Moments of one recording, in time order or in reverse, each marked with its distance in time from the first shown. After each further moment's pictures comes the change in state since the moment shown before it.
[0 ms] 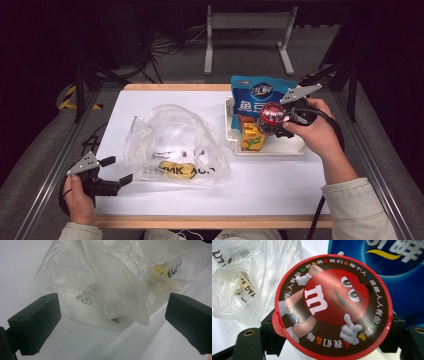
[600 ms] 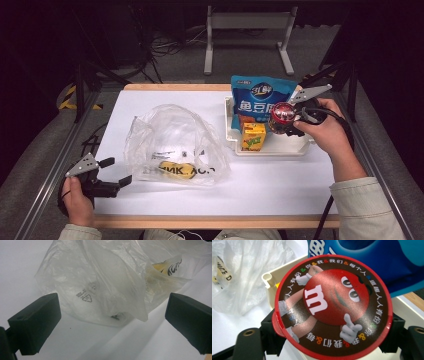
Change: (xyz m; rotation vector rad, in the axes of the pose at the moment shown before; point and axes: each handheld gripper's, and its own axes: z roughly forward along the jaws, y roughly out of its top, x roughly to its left) left arm -0.001 -0.003 -0.003 -0.001 0.009 0.002; right arm -0.026 -0.021 -0.004 0.033 -0.041 -0.002
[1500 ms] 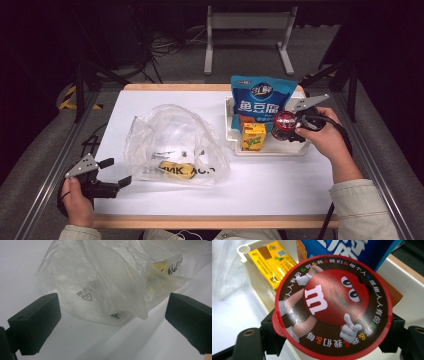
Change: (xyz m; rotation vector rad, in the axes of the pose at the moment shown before) left arm 0.000 -0.001 -0.001 0.007 0.002 -0.002; right arm -0.018 -0.039 0.029 0.040 0.010 0.020
